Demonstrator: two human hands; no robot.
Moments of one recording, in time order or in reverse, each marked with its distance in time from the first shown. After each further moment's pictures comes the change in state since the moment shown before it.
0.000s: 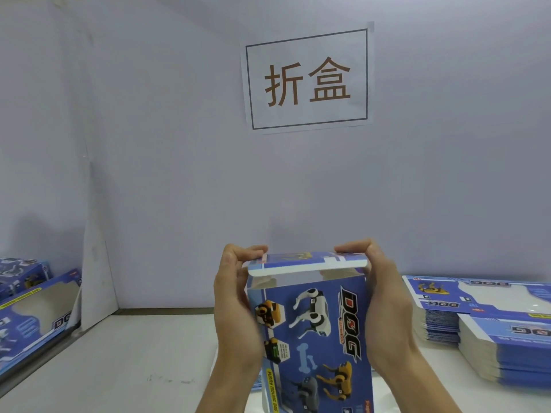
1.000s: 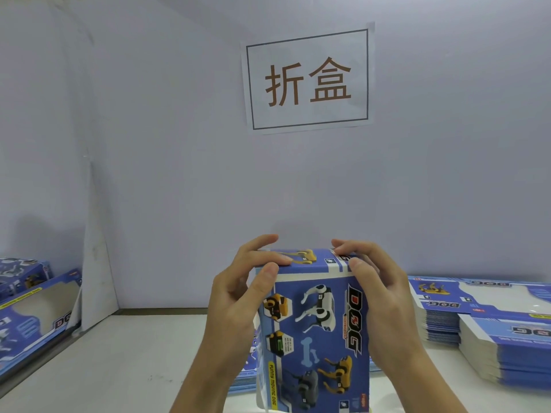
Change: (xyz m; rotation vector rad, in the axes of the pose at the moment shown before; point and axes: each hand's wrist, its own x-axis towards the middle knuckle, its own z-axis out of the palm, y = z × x) left_hand 0.011 0.008 -0.023 0.161 -0.341 0.066; right_hand 0.005 -0.003 -0.004 -0.006 0.022 -0.063
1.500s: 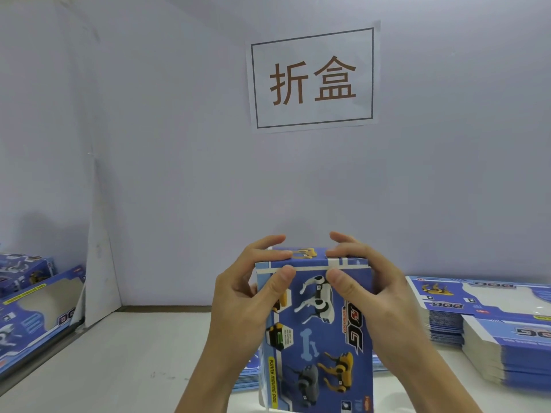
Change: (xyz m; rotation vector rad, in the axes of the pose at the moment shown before) left_hand 0.000 0.001 0.004 0.161 0.030 0.074; right_hand -0.002 -0.005 0.003 -0.019 -0.147 0.012
